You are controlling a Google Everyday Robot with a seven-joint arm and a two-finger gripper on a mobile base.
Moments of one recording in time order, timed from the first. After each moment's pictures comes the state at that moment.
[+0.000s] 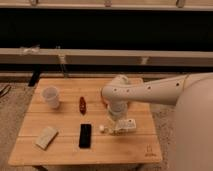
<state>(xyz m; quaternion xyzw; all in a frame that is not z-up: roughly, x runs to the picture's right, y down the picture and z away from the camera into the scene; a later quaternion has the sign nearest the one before) 0.064 0.188 0.768 -0.34 0.19 0.34 0.86</state>
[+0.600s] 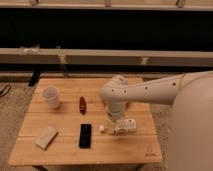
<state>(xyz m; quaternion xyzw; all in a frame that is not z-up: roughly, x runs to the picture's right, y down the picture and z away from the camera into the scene) 0.063 0.188 0.768 -0.34 0.19 0.33 0.86</state>
